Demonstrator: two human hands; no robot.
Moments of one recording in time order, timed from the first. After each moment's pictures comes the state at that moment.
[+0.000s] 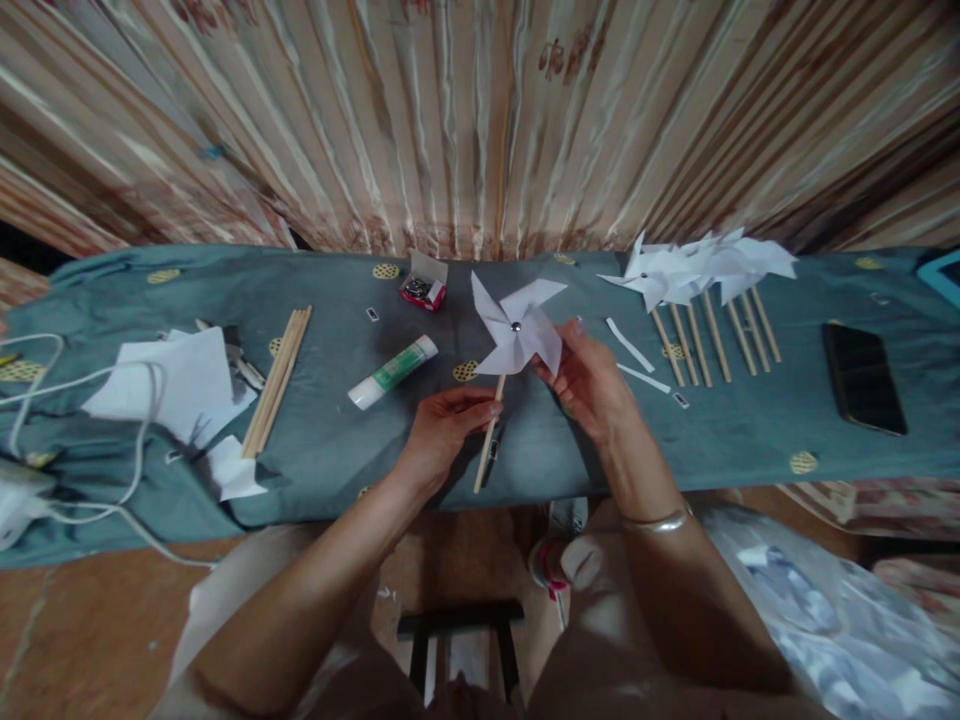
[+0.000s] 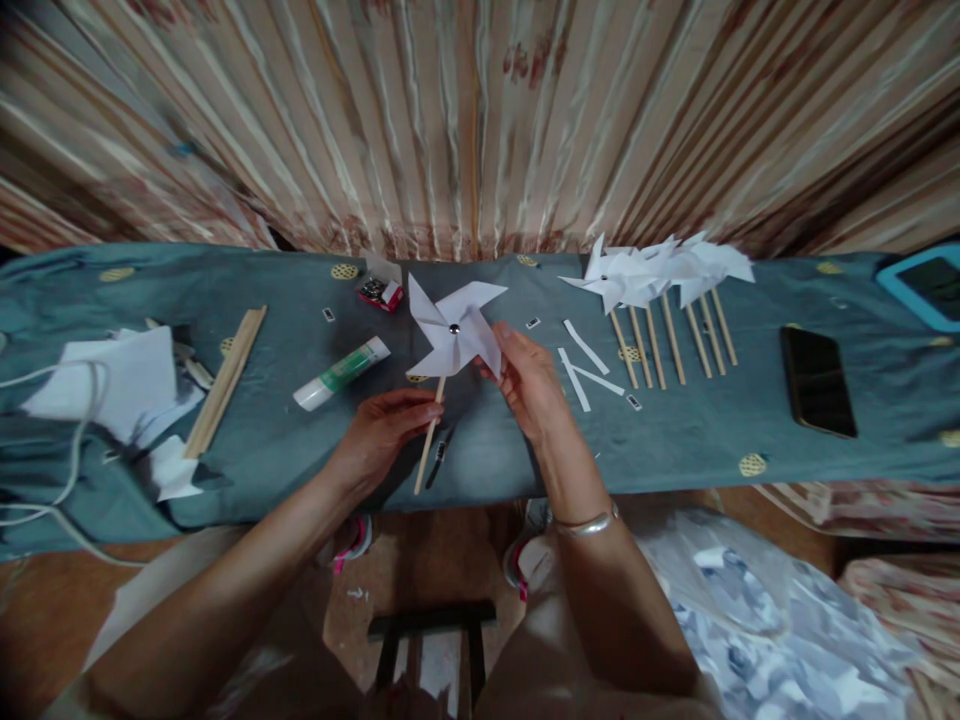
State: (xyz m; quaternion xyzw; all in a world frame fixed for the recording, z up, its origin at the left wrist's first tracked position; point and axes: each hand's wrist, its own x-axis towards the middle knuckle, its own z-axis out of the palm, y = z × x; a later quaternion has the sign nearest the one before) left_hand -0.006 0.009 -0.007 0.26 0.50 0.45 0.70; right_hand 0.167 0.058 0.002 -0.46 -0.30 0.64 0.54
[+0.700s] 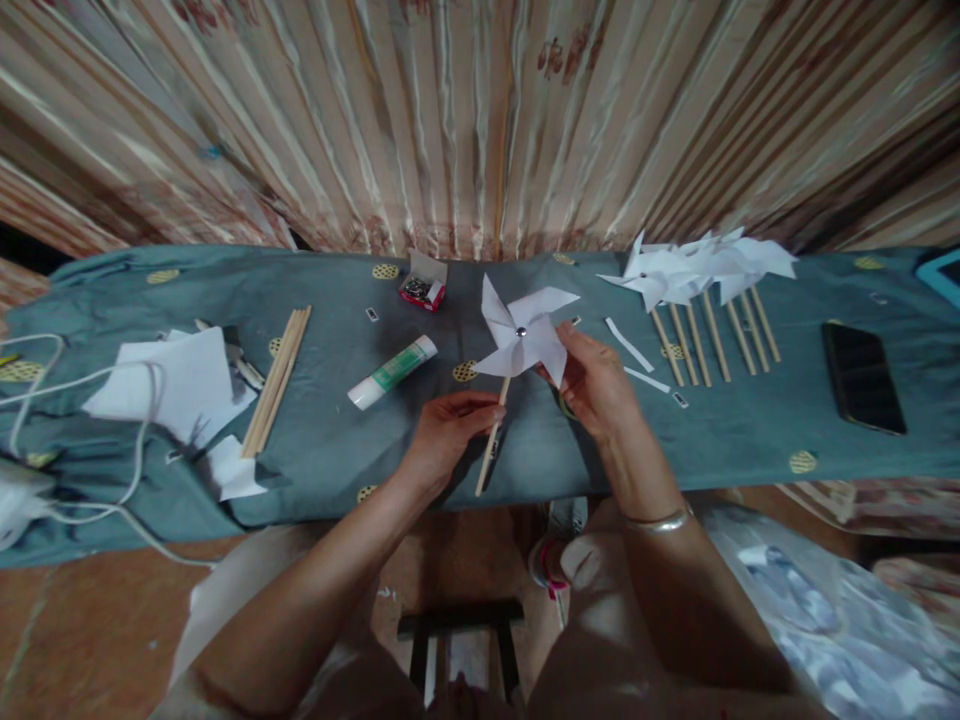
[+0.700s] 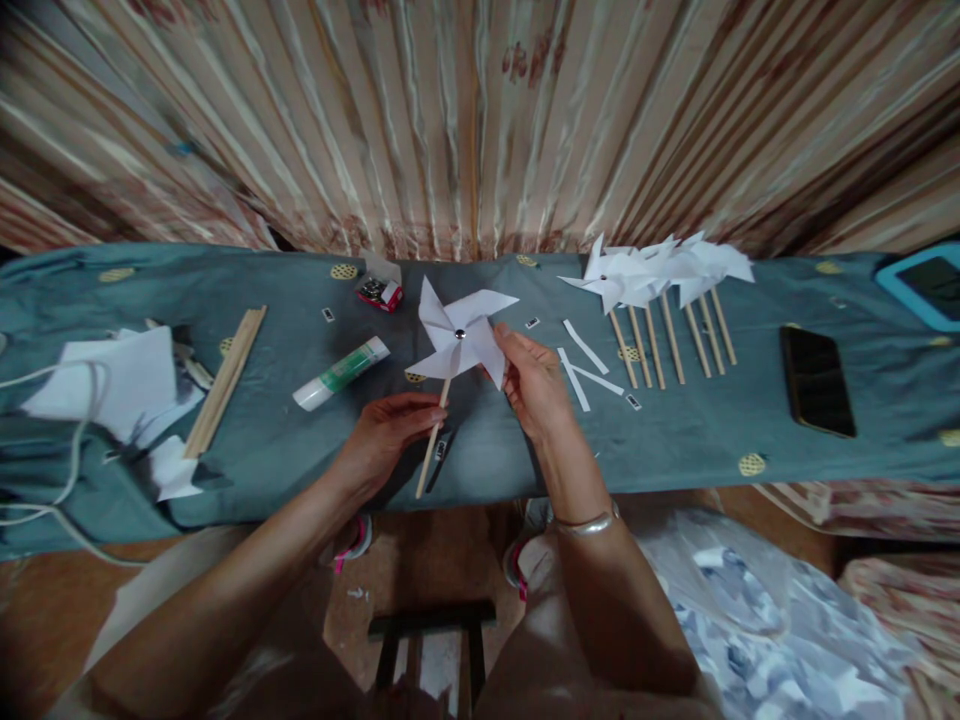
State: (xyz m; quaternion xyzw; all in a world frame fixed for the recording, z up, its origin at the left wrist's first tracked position) left_hand -0.003 0.007 -0.009 0.25 0.50 0.44 0.70; right_hand 0.169 0.058 0.000 -0.49 -0.31 0.61 0.55
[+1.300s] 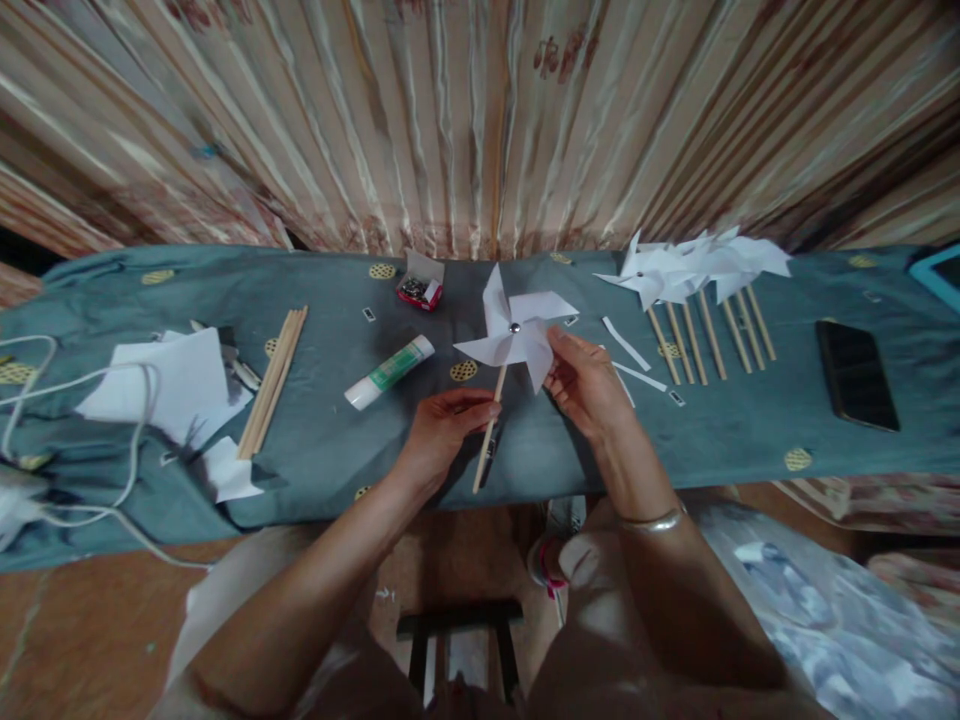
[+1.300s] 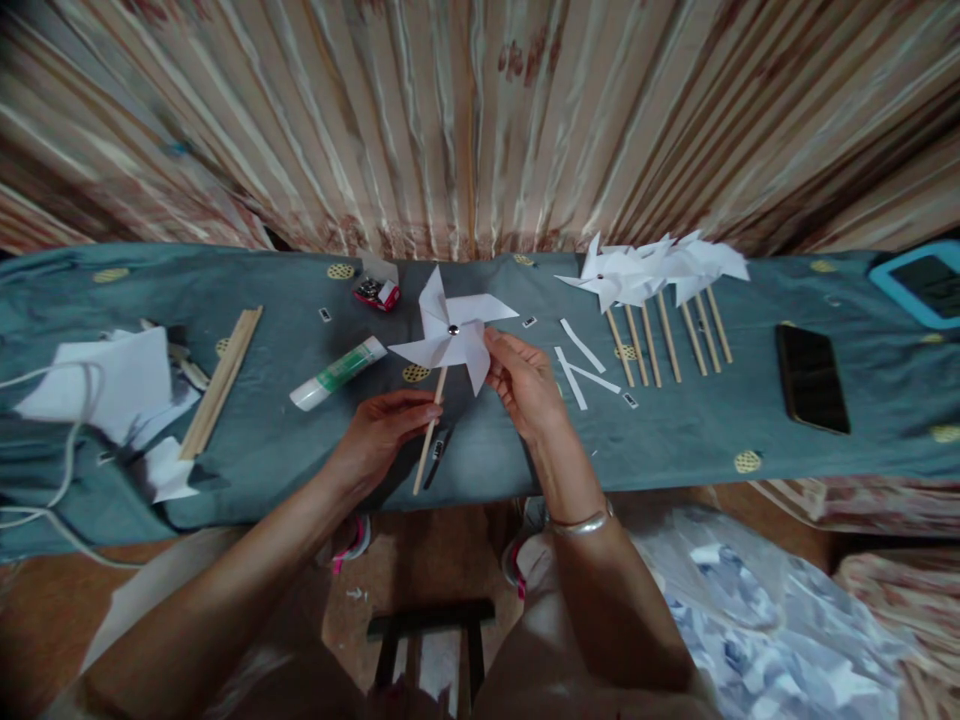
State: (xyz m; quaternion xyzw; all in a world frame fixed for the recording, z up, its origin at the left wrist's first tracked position) left_hand -0.004 0.009 -0.007 0.25 0.50 0.44 0.70; right_hand 0.167 0.056 -0.005 -0.45 -0.30 0.63 0.55
